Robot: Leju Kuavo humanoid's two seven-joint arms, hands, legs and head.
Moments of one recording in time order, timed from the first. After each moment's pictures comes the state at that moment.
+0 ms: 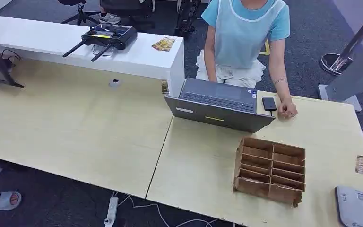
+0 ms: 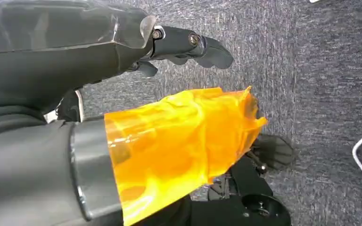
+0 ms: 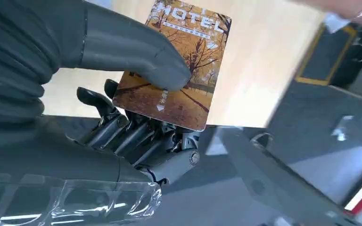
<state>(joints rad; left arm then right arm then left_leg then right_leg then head) -0.10 -0.23 1.25 -0.25 -1.10 -0.07 -0.12 -0.32 -0.39 -0.41 -1.11 0.34 0.24 -0.24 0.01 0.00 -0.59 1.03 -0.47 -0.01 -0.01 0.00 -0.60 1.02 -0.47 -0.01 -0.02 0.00</state>
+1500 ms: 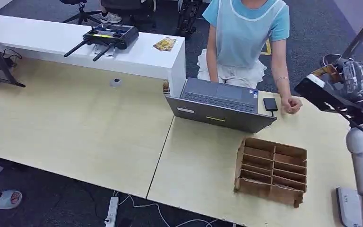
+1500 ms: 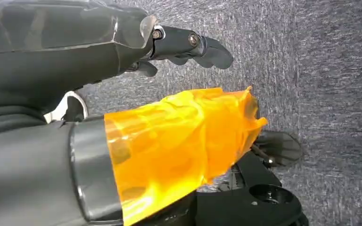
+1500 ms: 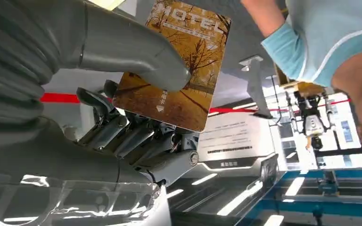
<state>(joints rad) -0.10 -0.25 1.24 -0.25 -1.17 -0.05 -0.10 -0.85 -0.28 0.19 -1.03 0.98 0.06 -0.15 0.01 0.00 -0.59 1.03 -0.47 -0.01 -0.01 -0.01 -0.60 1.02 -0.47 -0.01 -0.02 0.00</state>
